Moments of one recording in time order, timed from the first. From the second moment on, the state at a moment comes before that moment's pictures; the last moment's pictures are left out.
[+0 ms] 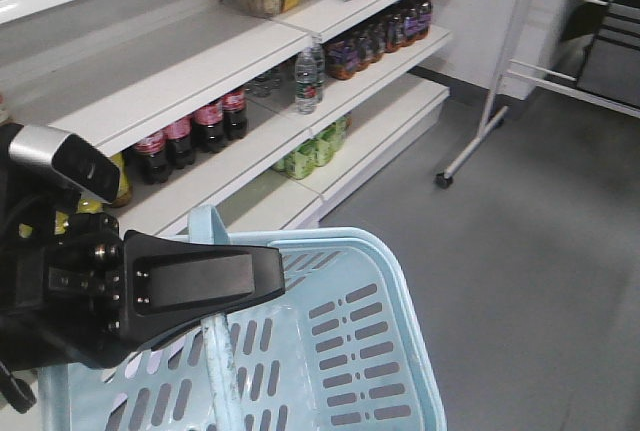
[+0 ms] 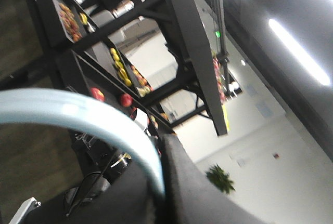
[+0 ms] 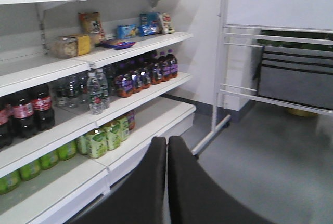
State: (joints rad) left arm -0.37 1.13 -0.63 1.22 -1.17 -2.16; right arm -0.04 -0.01 0.03 -0.25 0.11 0.26
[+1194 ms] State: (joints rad) left arm -0.37 1.13 -0.63 1.22 -1.18 -2.16; right arm -0.04 -0.01 0.03 -0.25 0.11 0.26
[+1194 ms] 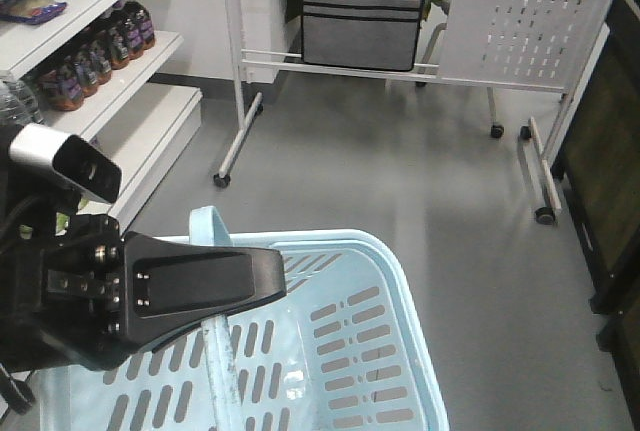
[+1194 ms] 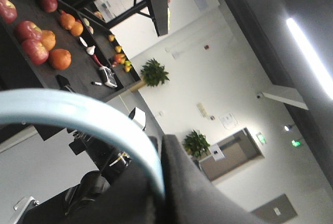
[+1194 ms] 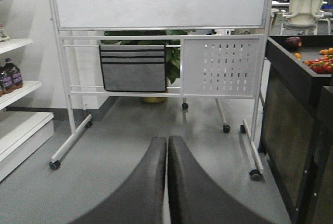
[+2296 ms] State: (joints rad) left arm -0.37 1.13 -0.63 1.22 -1.18 -2.16; right arm -0.04 -0.01 0.03 -0.25 0.11 0.26
